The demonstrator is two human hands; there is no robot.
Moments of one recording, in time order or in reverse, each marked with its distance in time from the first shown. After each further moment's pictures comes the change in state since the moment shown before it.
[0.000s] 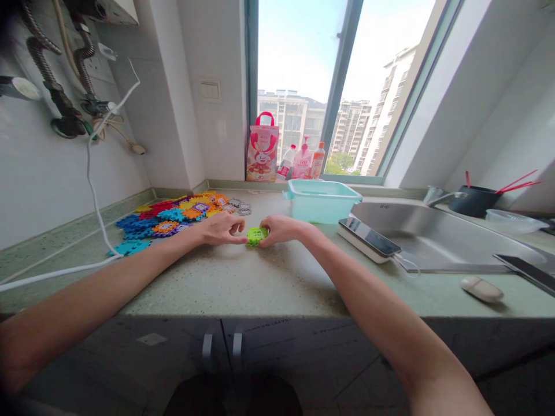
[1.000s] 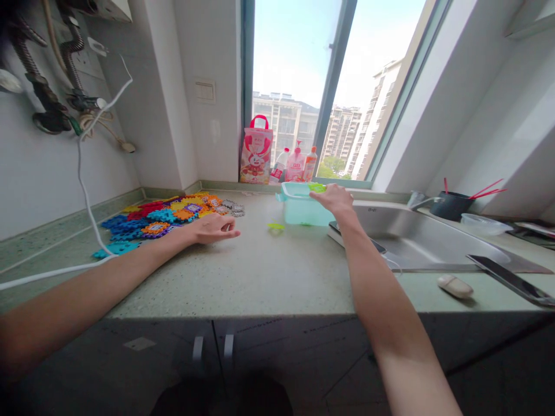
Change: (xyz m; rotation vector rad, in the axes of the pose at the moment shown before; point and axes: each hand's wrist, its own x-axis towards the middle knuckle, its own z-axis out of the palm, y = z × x) left_hand 0.001 -0.014 0.002 -0.032 -0.047 -0.109; right_hand -0.065 0.131 -0.063 -0.061 0.648 0.971
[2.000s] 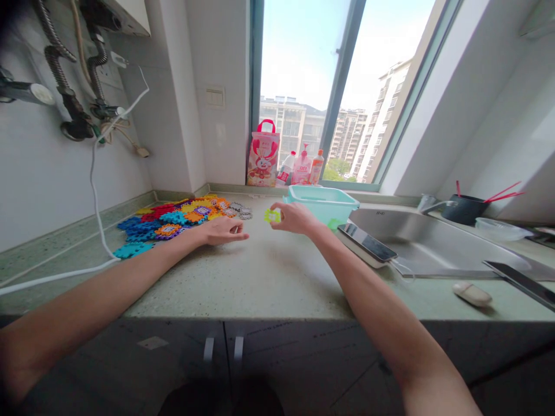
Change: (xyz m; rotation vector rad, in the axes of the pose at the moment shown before) left_hand 0.000 -0.003 -0.001 -0.006 -0.057 -0.018; right_hand -0.072 -0.087 0.038 0.100 -0.198 -0.780
